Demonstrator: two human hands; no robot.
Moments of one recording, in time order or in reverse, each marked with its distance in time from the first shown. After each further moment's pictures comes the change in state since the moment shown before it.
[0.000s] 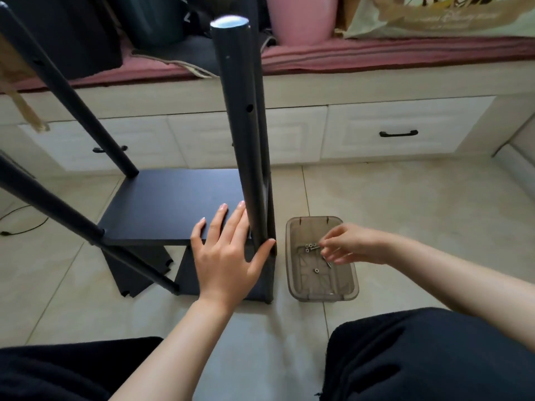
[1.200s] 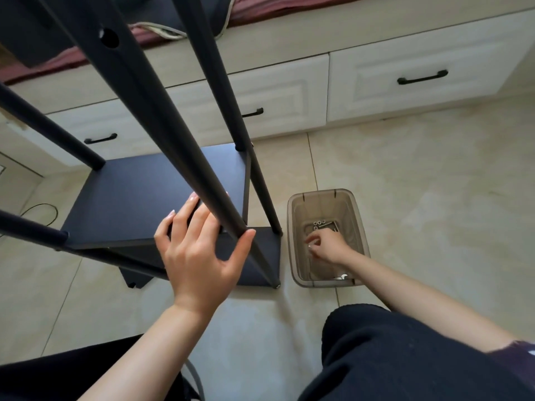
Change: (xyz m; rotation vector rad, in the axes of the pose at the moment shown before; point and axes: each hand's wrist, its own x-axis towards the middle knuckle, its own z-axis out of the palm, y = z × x) left_hand 0.001 -0.002 0.004 -0.013 0.018 0.029; right_hand 0.129 0.085 0.071 -0.219 0.211 -0.139
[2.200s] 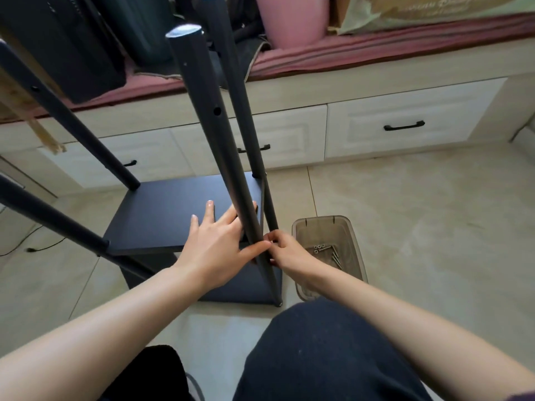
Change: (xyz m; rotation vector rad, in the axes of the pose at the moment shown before) left_hand 0.062 -0.007 -0.049 0.010 -0.871 -0.056; right_hand -0.098 -0.142 0.001 0.637 -0.155 -0.258
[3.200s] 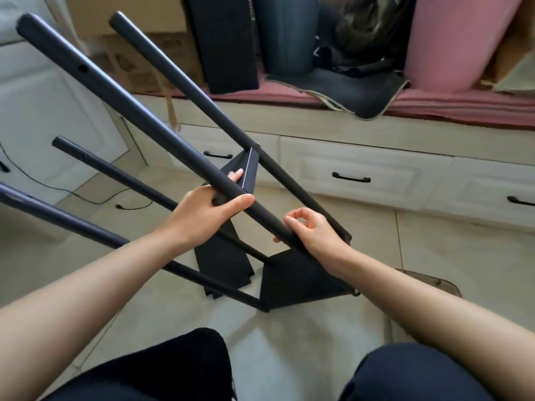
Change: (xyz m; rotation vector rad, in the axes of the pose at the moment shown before) left_hand -0.052 -0.228 -0.076 -0.794 0.308 -0.228; right_hand 0.092 -0.101 0.154 -0.307 -0.074 -0.165
